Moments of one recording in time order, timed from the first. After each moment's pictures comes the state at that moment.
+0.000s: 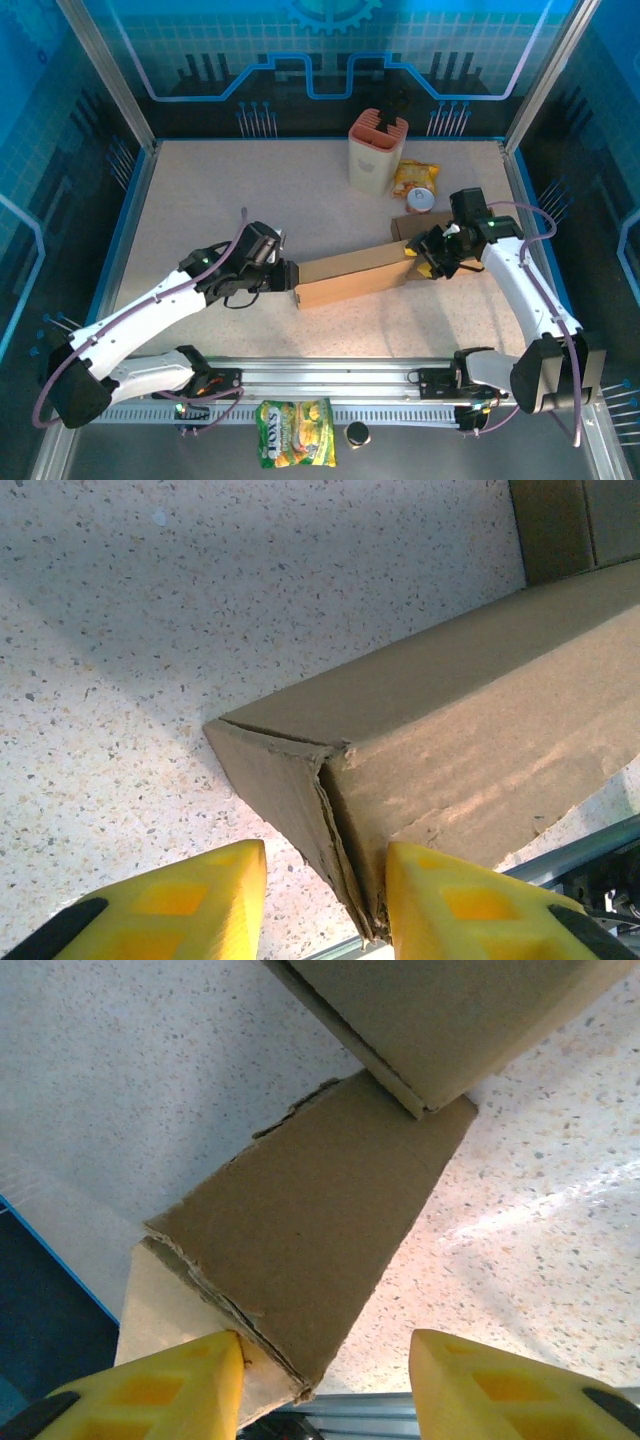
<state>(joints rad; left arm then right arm) -0.71 1.11 0.92 -0.77 0.07 -0.75 0.11 1.21 1.01 -1.02 -0.45 0.97</state>
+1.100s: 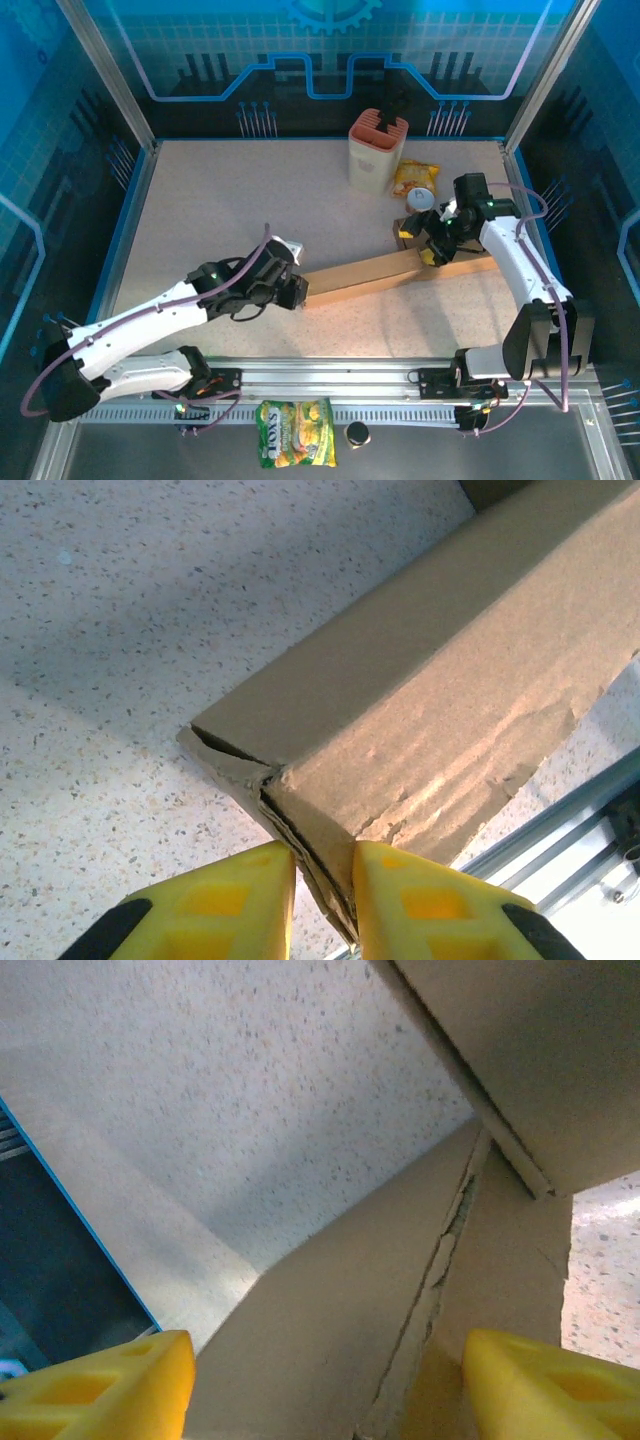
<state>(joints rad) -0.91 1.08 0.88 -0.72 -0.04 -0.60 0.04 1.37 1.12 -1.00 -0.57 0.74</state>
